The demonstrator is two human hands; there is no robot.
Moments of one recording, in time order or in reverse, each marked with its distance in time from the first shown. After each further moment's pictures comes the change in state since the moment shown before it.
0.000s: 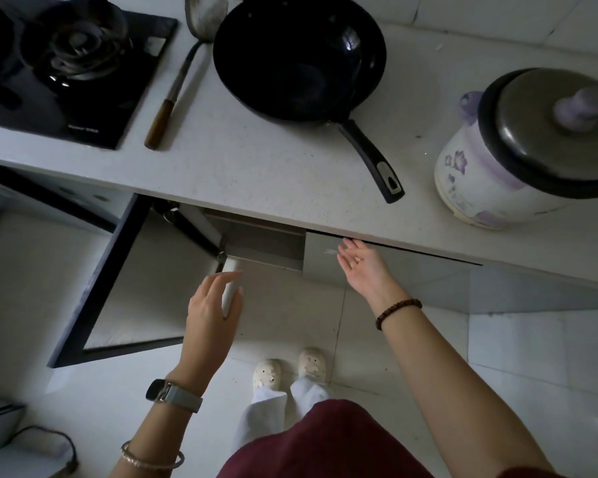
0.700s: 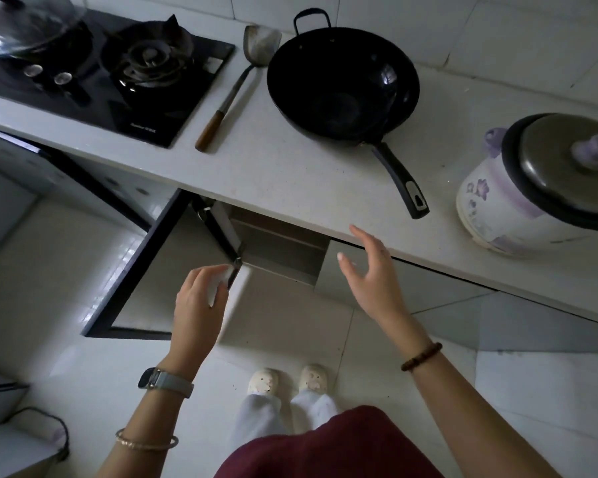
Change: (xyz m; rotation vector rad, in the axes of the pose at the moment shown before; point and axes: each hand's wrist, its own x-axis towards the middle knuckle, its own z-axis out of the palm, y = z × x) left_hand -0.015 -0.027 -0.042 0.013 0.216 -0.042; right_hand -0.095 0.013 0.030 -1.296 -0.184 -0.962
